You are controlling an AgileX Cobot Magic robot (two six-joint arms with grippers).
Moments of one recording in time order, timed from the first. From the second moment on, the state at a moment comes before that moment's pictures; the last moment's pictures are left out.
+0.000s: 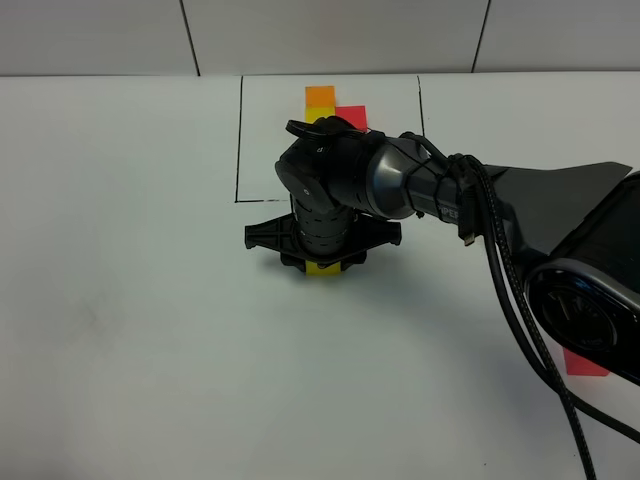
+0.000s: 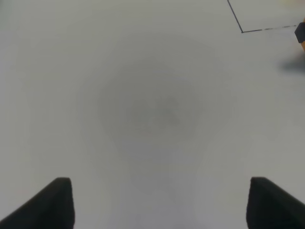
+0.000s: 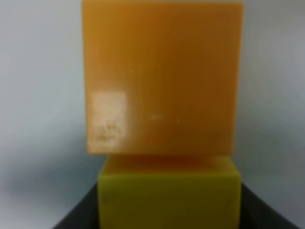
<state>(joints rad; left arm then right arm) 0.02 -0.01 -0.51 -0.08 1.06 0.13 0.73 2.33 -1.74 -0.19 0.87 0.82</state>
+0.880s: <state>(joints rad) 0.02 -0.01 -0.51 -0.08 1.06 0.13 0.73 2.33 -1.74 -0.18 0.86 0.81</state>
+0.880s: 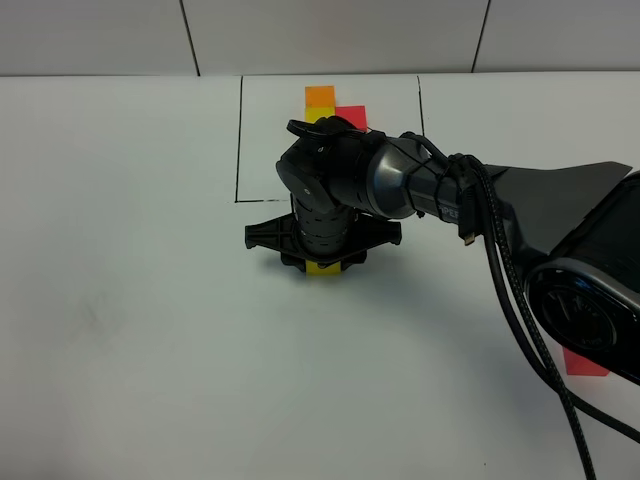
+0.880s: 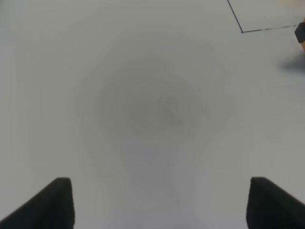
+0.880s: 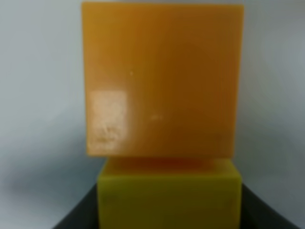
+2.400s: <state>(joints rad) 0.02 -0.01 -0.51 -0.08 1.06 0.13 0.73 2.33 -1.74 -0.18 0.85 0.83</state>
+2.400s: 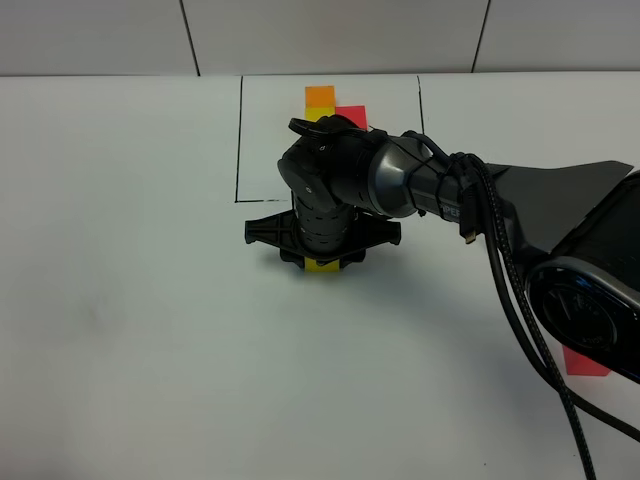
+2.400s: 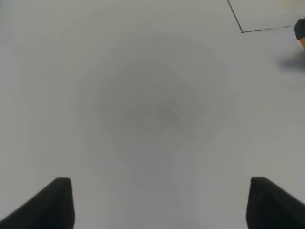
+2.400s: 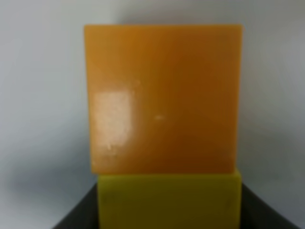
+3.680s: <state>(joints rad) 0.02 -0.01 -0.51 -0.08 1.06 0.13 0.65 2.02 -1.45 -0.23 0.84 0.60</state>
